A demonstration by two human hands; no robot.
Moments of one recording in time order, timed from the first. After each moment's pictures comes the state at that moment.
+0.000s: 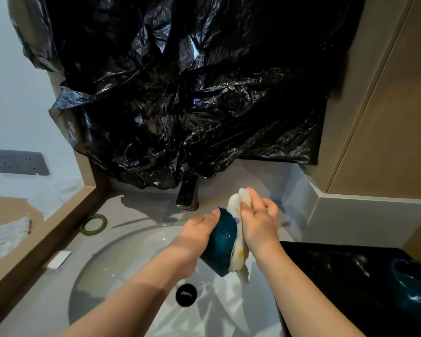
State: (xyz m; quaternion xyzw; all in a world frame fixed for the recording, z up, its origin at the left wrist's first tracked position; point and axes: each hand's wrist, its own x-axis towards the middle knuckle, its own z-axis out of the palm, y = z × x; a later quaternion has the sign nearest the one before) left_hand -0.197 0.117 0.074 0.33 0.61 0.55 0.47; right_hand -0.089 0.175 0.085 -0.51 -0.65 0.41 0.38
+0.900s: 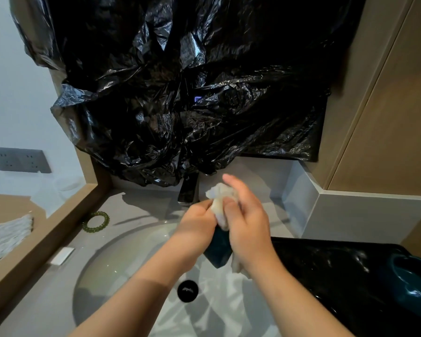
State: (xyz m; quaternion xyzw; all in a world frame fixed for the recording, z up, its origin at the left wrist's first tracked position) left_hand -0.190 0.103 0.107 0.40 0.64 0.53 0.39; right_hand -0.100 0.135 0.104 -0.33 -0.73 0.34 0.49
